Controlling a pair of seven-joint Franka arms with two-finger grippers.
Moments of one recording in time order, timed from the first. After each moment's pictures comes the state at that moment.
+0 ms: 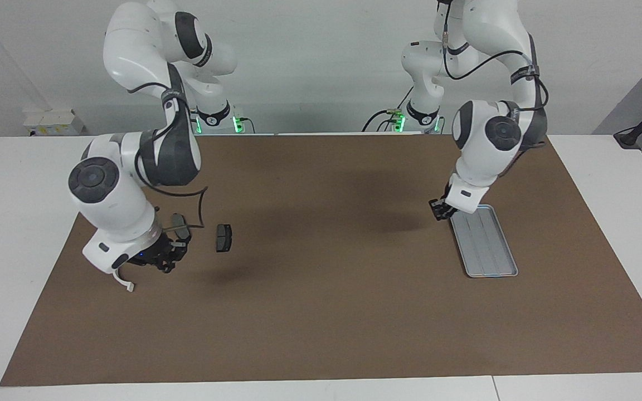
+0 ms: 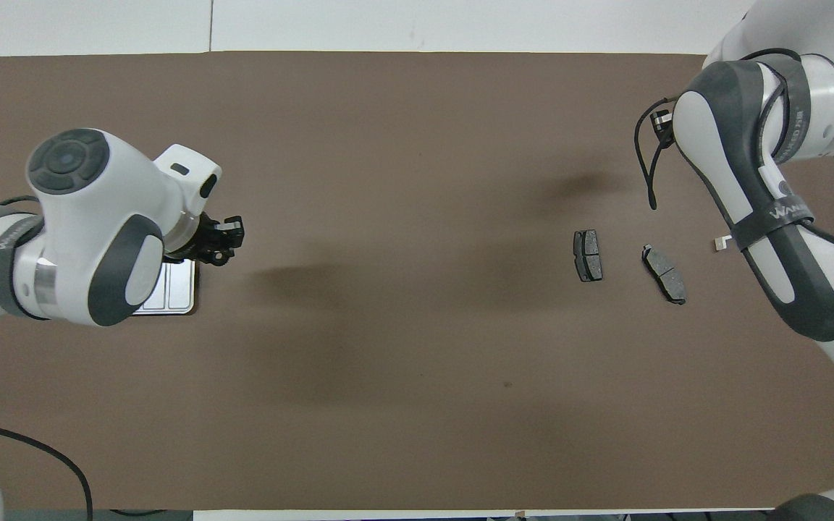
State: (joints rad) left arm -0.12 0.16 -0.01 -1.97 -0.01 2.03 -0.22; right arm 0.03 0.55 0.15 -1.17 -0.14 1.62 0.16
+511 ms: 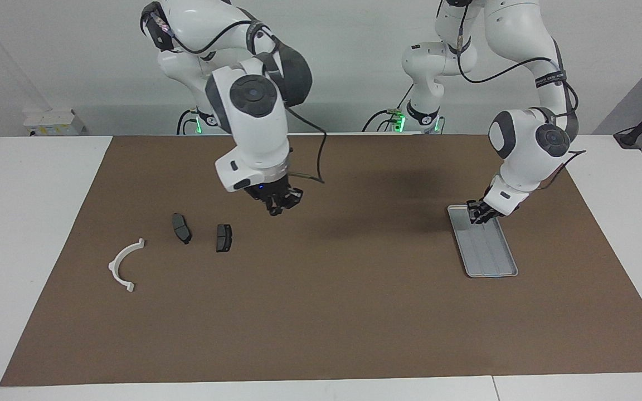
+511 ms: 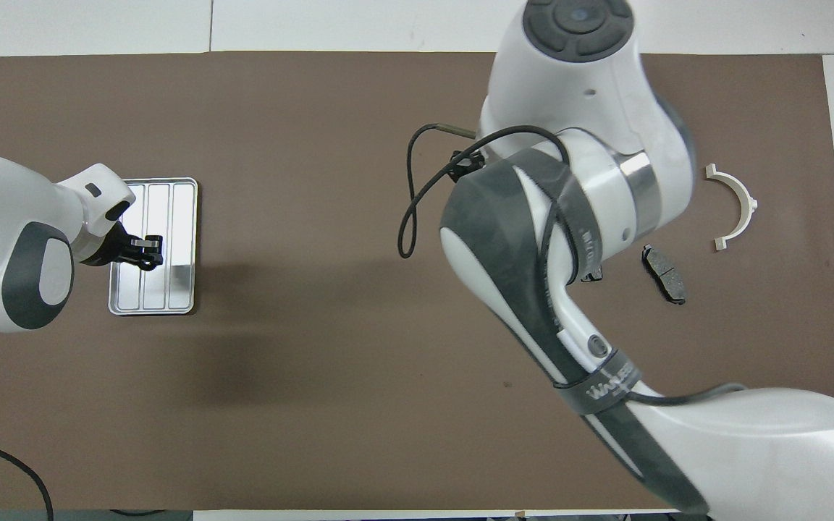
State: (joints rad) left arm -0.01 0.15 -0.01 -2.08 -0.01 2.17 0.05; right arm 0.35 0.48 0.16 -1.18 -0.02 1.58 0.95
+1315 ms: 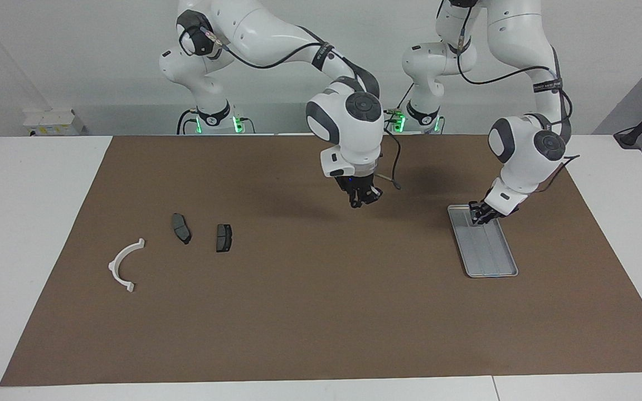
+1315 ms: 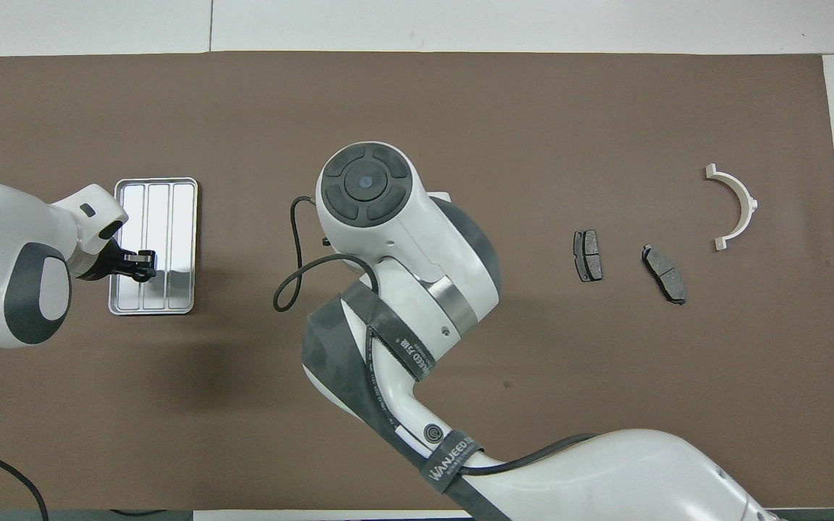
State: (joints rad) left arm 0.03 0.15 -0.01 -2.17 -0.01 2.27 0.08; right arm 0.60 0.59 0.16 -1.38 -0.01 1.97 1.43
